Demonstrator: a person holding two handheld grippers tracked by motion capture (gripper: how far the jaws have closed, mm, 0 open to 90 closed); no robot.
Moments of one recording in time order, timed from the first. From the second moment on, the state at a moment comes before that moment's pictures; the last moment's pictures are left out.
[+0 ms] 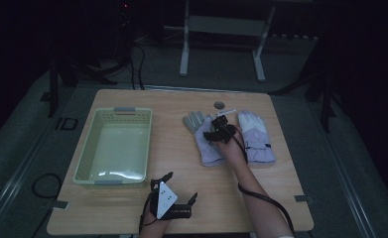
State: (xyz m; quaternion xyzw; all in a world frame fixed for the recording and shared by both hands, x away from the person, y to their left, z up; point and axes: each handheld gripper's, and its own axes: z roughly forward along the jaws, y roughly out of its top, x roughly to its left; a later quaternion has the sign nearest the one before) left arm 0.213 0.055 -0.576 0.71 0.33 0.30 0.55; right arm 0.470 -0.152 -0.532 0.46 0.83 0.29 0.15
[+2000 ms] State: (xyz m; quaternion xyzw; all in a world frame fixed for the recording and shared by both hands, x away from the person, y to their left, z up) left arm 0.214 0.053 -0.575 0.71 0.34 0.30 0.55; right arm 0.404 -0.137 -0.533 0.55 0.77 0.31 0.12
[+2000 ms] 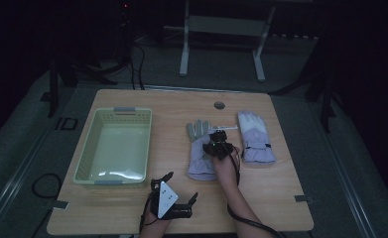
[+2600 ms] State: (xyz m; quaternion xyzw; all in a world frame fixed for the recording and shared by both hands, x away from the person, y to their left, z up) left arm 0.215 0.054 -0.575 0.71 0.34 0.29 0.55; right arm 0.405 -0.173 -0.476 0.47 0.80 0.31 0.21
